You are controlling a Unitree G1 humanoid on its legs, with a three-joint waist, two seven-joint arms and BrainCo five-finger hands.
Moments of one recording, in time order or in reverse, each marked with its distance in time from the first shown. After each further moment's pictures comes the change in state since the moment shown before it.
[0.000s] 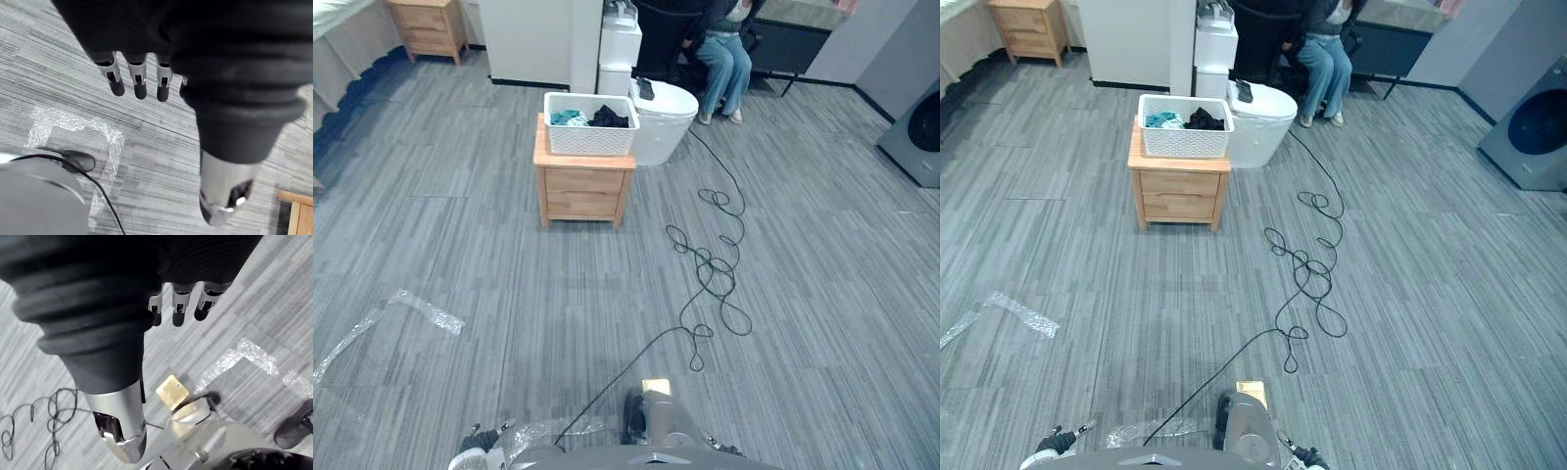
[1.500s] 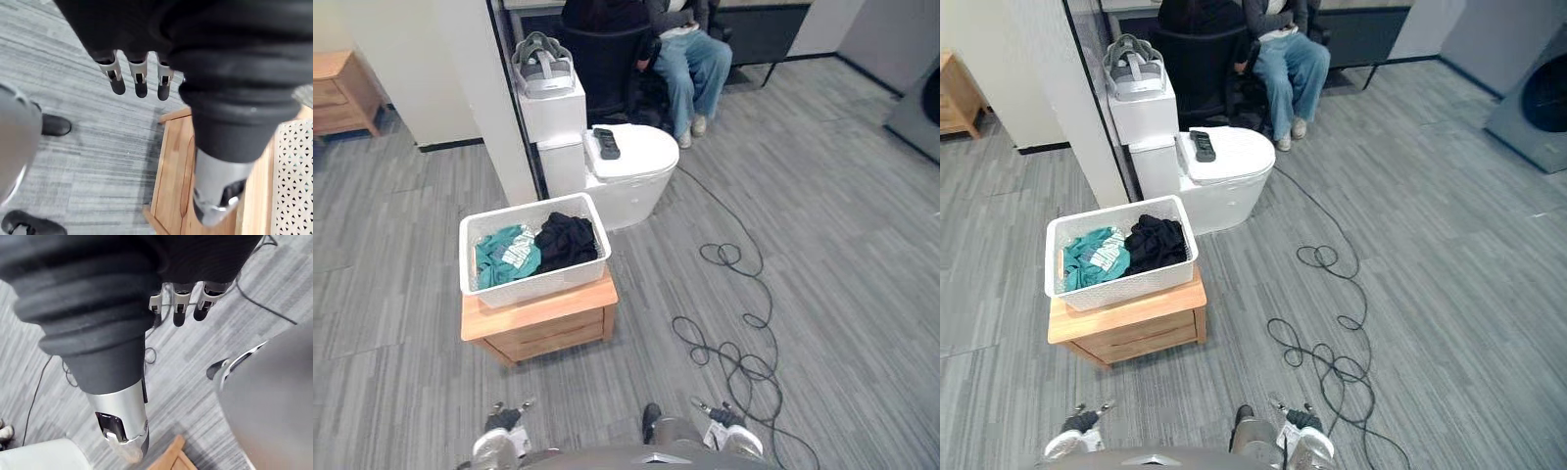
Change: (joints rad) left arm -0.031 -0.096 -0.041 -0.032 -0.103 -0.036 0.030; right arm -0.087 -0.047 0.216 -0.054 0.006 -0.028 -0.039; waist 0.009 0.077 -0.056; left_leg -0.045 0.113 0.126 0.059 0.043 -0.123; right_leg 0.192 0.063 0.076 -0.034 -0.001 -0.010
